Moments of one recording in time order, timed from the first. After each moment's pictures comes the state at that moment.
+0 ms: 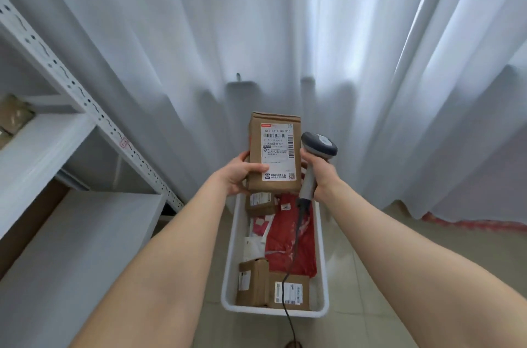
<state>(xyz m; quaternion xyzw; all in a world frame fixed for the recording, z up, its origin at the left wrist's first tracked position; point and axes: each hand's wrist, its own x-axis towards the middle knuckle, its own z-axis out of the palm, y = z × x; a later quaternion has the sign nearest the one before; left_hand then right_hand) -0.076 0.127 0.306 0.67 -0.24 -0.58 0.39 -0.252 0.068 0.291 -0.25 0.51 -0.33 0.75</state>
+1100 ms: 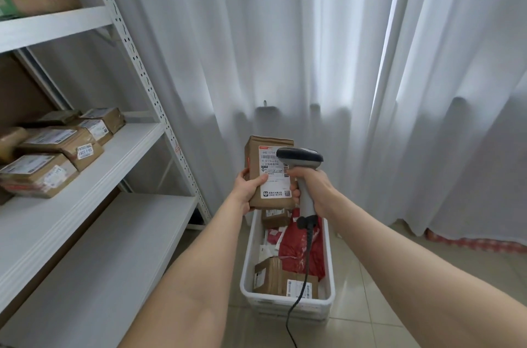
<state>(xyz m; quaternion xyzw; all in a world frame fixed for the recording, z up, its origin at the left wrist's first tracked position) -0.148 0.333 0.367 0.64 -0.15 -0.49 0.58 -0.312 0.290 0.401 -0.43 0.42 -0.28 0.75</state>
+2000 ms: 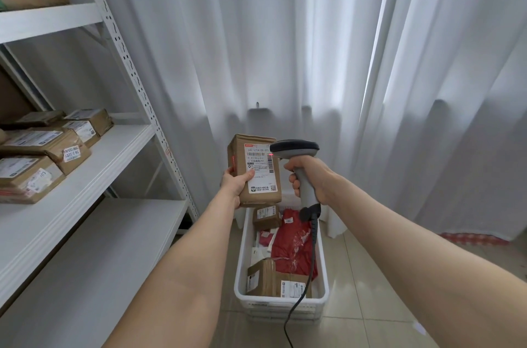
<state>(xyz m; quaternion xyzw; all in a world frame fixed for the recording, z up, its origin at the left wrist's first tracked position) -0.117 0.332 0.367 0.66 -0.13 -0.46 0.58 -0.307 0.297 0.431 -0.46 0.43 -0.23 0.75</state>
